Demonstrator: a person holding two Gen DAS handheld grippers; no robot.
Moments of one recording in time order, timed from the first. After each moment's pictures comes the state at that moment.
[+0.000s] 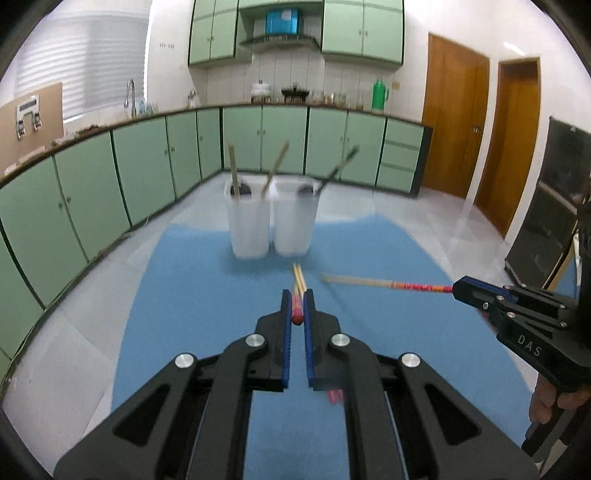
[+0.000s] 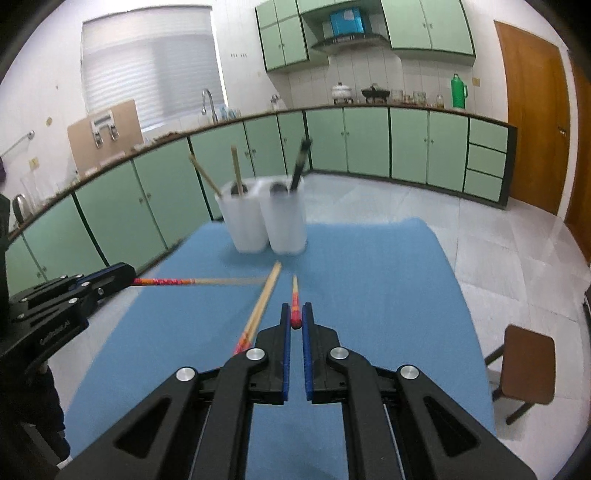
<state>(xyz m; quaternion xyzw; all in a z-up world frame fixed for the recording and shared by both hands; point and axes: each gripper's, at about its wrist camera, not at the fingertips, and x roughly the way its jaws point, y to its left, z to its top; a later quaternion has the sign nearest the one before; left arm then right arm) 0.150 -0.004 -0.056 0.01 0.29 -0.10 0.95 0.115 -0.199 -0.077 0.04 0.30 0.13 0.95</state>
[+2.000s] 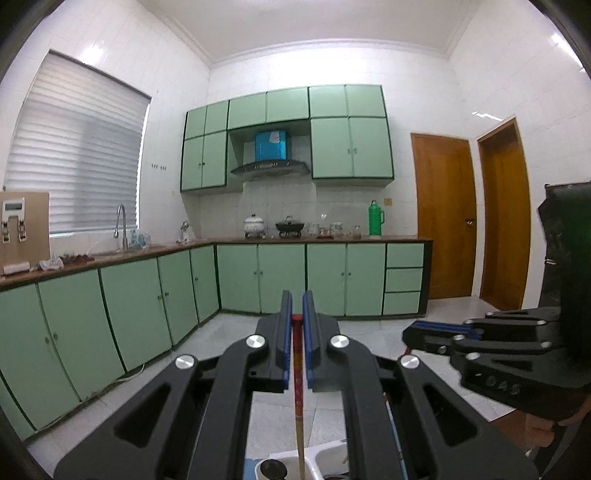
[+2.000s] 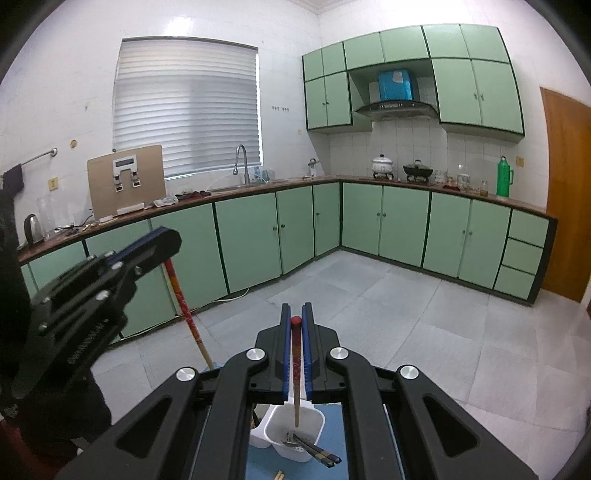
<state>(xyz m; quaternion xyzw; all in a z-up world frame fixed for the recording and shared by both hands) 0.356 -0.012 0.111 0.02 0.05 -0.11 0.99 0.329 -0.149 0.092 0.00 0.19 0.18 0.96</state>
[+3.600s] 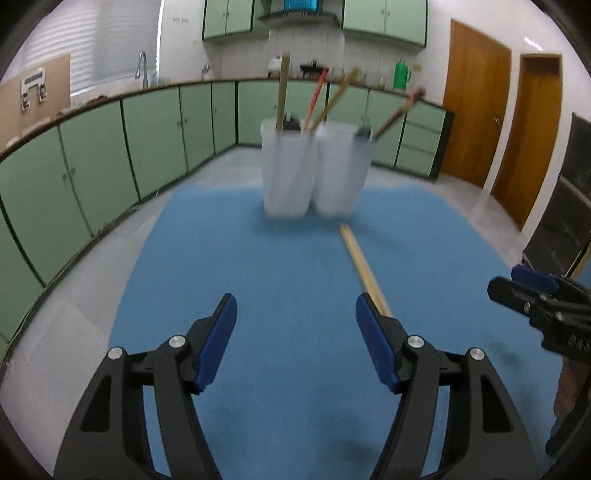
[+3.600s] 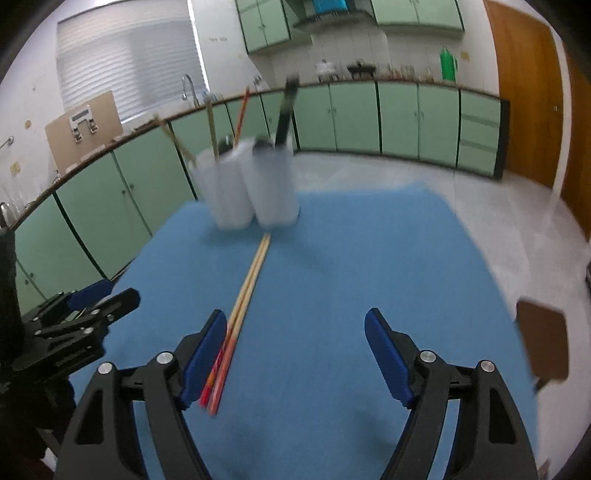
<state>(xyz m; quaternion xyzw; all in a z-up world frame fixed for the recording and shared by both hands) 0.203 0.041 -0.141 0.00 0.34 -0.07 0.94 0.147 -0.172 -0.148 0.06 0.35 0.10 0.93</state>
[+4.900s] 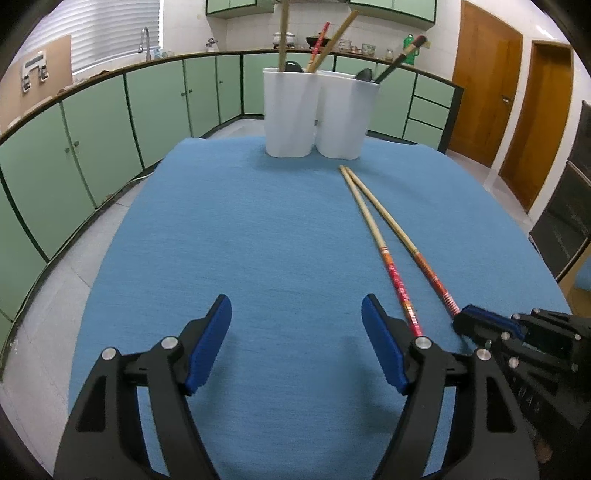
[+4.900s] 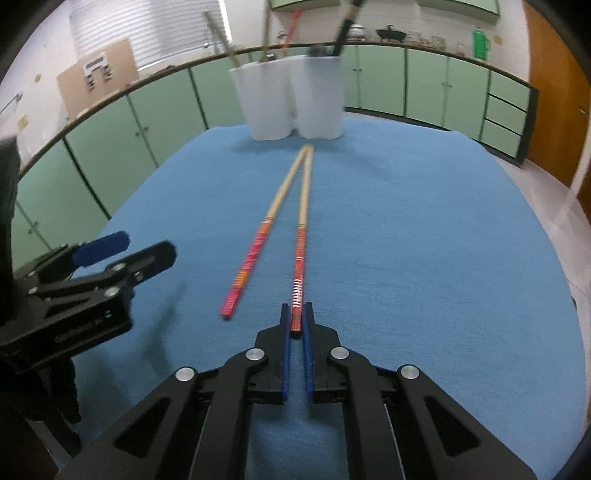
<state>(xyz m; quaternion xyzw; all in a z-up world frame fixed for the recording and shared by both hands) 0.179 0.027 -0.177 0.00 0.39 -0.06 0.92 0.129 -0.130 -0.198 0.02 0.42 0.12 0.90</state>
